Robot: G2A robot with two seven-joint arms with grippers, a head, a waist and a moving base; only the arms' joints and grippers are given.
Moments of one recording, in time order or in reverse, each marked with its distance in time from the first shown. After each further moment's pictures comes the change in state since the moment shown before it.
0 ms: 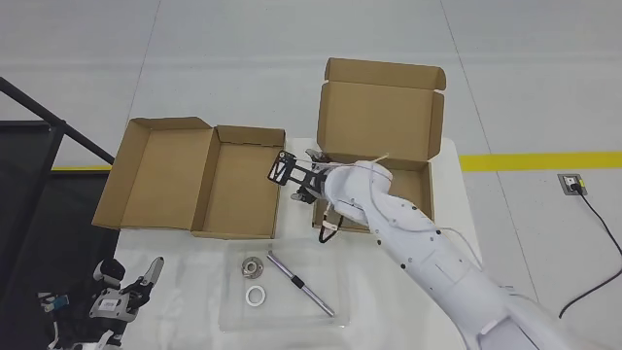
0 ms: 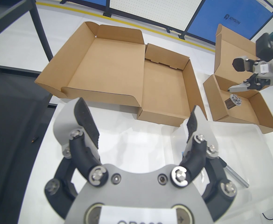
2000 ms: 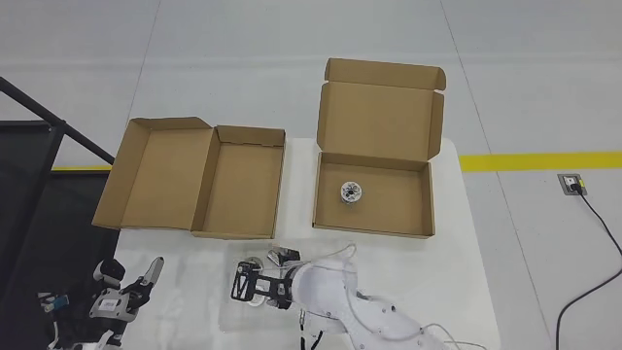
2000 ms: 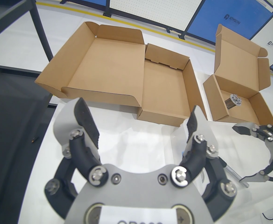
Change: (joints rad) left arm 0.000 0.000 0.000 0.000 0.000 0.000 0.000; right arm -0.357 -0.019 -0.114 -0.349 -0.016 -0.031 0.327
